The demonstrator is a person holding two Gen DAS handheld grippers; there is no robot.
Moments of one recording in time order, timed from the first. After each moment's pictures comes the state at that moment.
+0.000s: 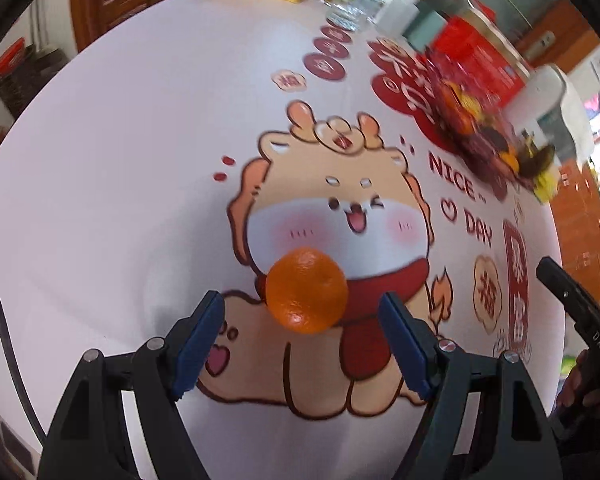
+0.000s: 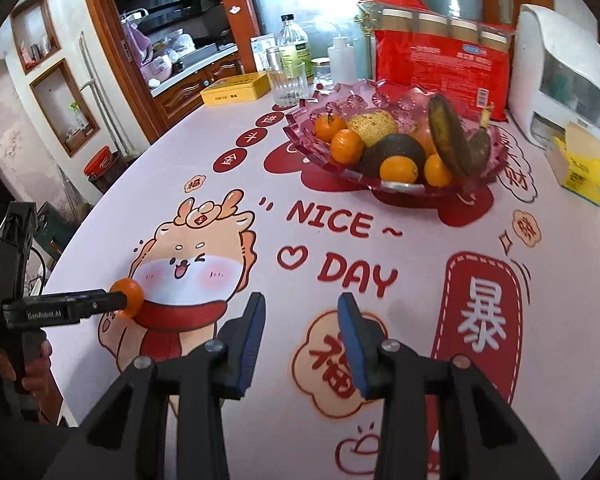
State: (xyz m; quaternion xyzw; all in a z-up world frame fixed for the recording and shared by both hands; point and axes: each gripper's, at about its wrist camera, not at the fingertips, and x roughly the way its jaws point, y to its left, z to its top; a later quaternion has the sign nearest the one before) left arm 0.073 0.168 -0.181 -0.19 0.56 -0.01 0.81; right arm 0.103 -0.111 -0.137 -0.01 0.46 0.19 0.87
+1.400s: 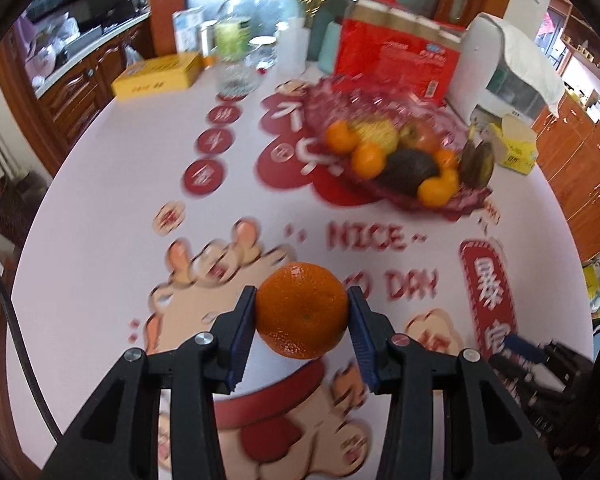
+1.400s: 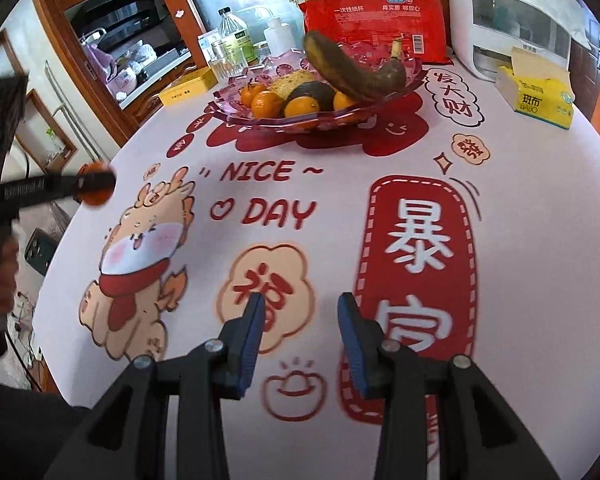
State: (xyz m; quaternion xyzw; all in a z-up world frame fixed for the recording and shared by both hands) left arm 0.159 0.051 -0.104 -0.04 0.50 -0.05 0.86; right arm 0.086 -0.192 -0.167 0.03 0.49 0.15 0.86
